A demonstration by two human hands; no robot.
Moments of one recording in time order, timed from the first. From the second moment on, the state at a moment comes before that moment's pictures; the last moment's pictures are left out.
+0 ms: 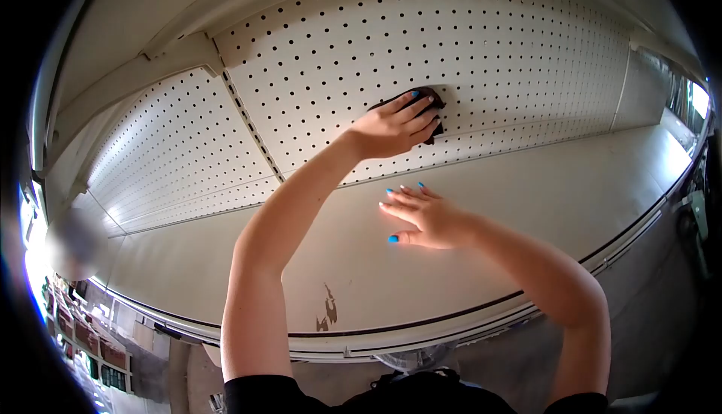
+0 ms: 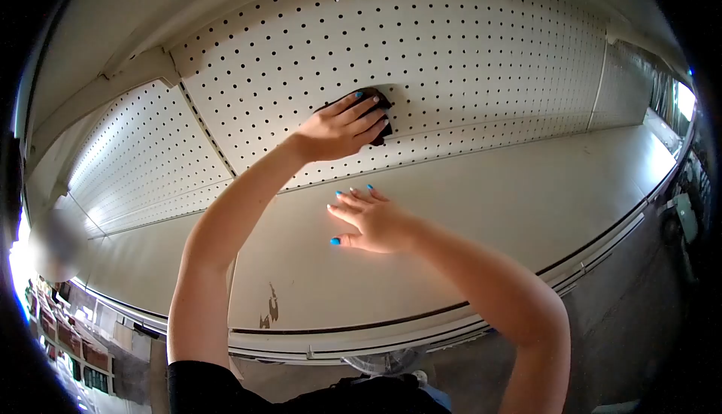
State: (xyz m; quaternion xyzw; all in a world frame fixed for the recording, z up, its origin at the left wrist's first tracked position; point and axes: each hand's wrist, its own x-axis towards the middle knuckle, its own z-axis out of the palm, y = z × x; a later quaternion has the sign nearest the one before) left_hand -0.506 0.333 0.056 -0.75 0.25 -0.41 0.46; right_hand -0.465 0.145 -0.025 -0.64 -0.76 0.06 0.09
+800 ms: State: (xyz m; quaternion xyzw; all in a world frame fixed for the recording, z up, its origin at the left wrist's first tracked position) left_hand -0.522 0.341 0.029 -0.75 0.22 -0.38 0.49; right_hand -0.463 0.146 -0.028 -0.63 -0.77 0.05 0.11
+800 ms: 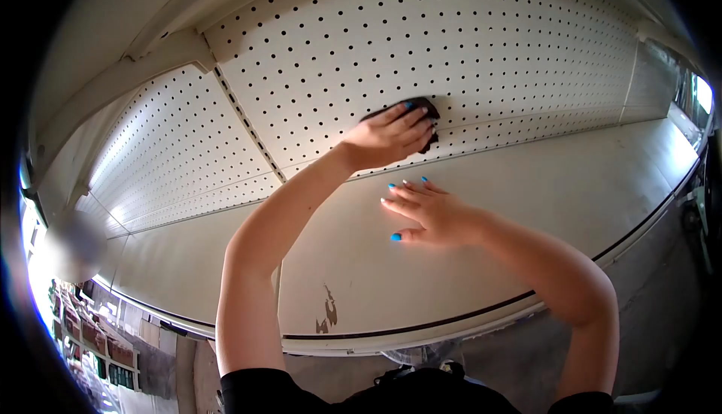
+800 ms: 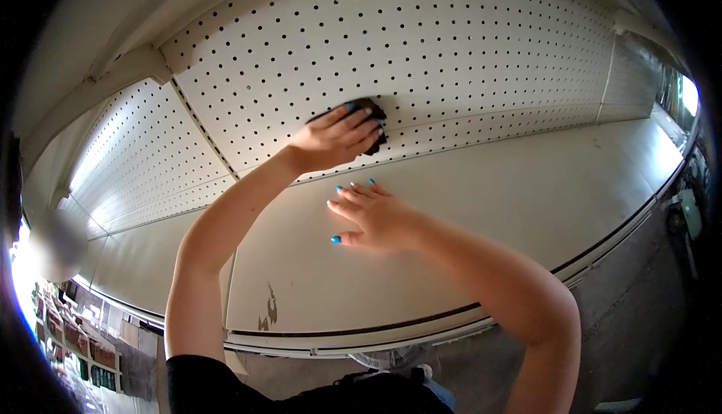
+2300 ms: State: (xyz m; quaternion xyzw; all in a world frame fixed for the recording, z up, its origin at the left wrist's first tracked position) left_hand -0.621 0.409 0.149 -0.58 -0.14 -0.69 0.41; right_hand -0.460 0.144 -0.017 -0.61 -0.78 0.09 0.10
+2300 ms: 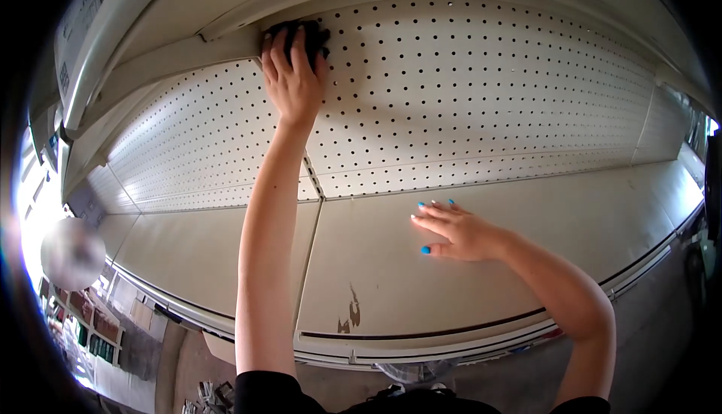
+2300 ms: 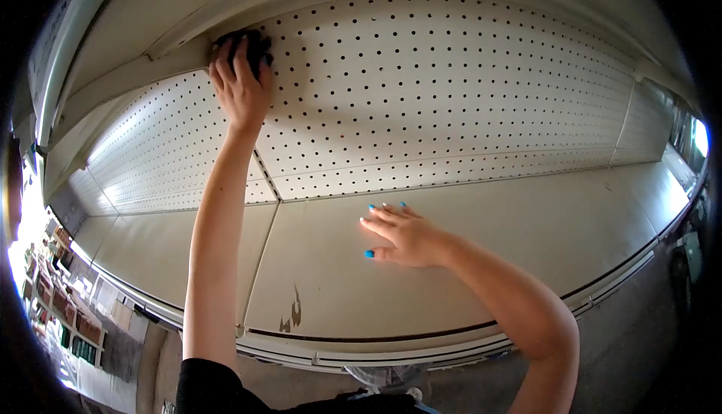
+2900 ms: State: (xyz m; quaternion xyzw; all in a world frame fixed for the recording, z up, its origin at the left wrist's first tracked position) left_hand -0.532 0.338 0.142 -0.75 0.01 -0.63 0.21; right_hand -0.467 0.146 -0.004 -0.65 -0.73 0.04 0.19
